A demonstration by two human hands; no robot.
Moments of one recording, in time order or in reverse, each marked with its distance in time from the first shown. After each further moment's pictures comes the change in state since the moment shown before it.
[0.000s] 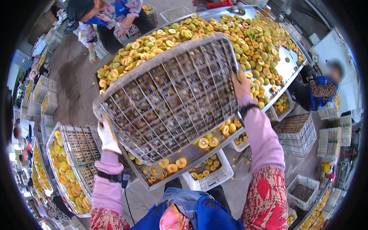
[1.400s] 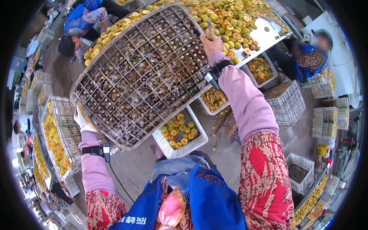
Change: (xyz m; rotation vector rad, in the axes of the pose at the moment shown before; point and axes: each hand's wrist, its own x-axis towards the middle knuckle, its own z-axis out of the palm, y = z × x) left_hand -0.159 0.021 -0.011 -0.096 0.110 0.061; right_hand -0.043 0.008 -0.137 0.420 0.094 0.179
